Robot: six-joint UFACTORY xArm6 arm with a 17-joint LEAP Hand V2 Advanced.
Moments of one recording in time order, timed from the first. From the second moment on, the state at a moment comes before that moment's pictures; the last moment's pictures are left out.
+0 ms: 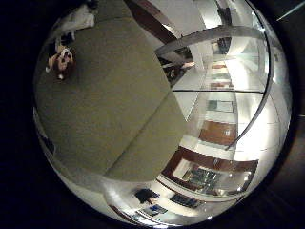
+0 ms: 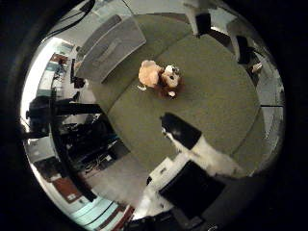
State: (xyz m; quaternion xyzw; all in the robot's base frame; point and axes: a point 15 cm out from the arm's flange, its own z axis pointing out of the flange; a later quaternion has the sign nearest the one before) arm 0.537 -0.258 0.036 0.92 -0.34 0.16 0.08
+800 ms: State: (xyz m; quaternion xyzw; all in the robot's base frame) arm 0.507 -0.129 -0.024 0.94 -0.33 0.07 0.06
